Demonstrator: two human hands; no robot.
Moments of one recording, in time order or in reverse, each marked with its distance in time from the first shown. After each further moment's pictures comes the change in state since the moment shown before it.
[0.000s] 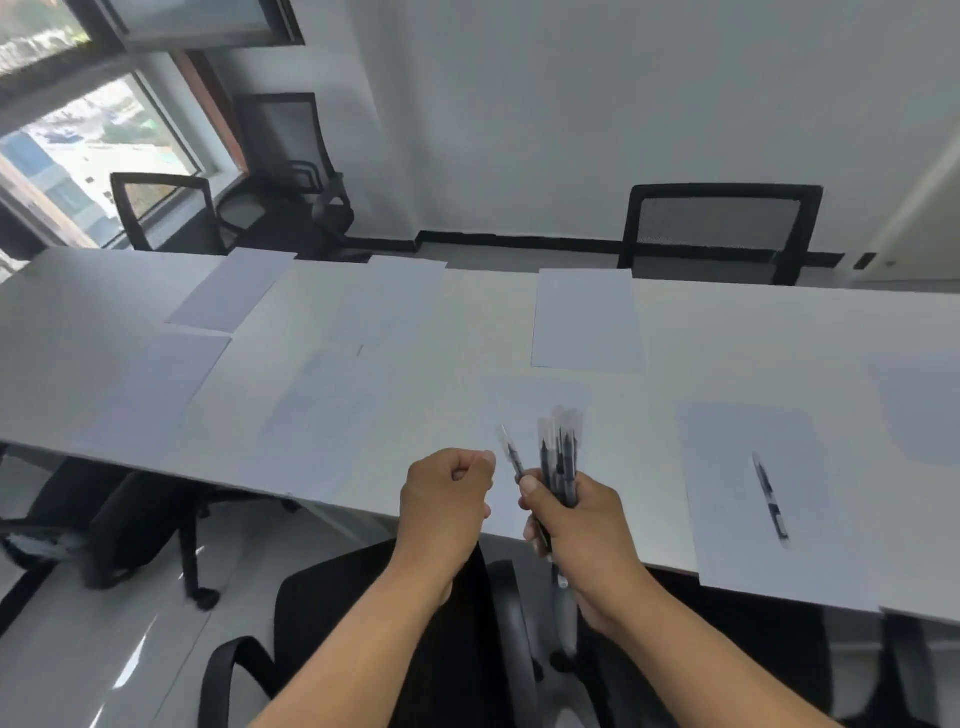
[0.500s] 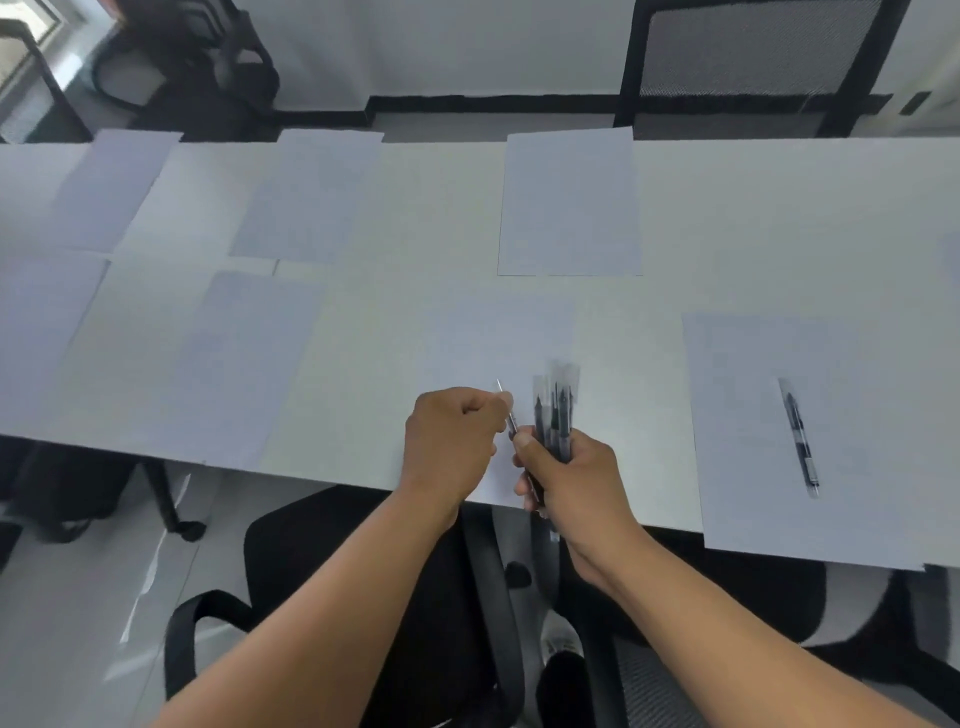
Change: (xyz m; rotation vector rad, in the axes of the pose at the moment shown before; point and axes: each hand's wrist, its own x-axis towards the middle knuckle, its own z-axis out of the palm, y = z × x) left_hand 0.100 -0.045 0.097 0.197 -0.149 -0.104; right_hand 0.098 0.082 -0.039 0.065 0.072 0.214
